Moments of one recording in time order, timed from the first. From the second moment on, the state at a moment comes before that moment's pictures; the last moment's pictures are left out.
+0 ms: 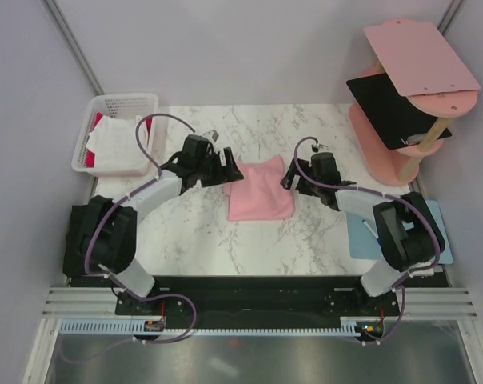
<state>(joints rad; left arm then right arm) -0.42 1.58 1.01 -0.17 0.26 -0.55 0.34 1.57 0.77 0.13 -0.06 0.56</state>
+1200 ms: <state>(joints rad) -0.41 2.01 1.42 -0.24 0.19 -0.46 0.34 1.83 0.95 0.34 -0.07 0.58</state>
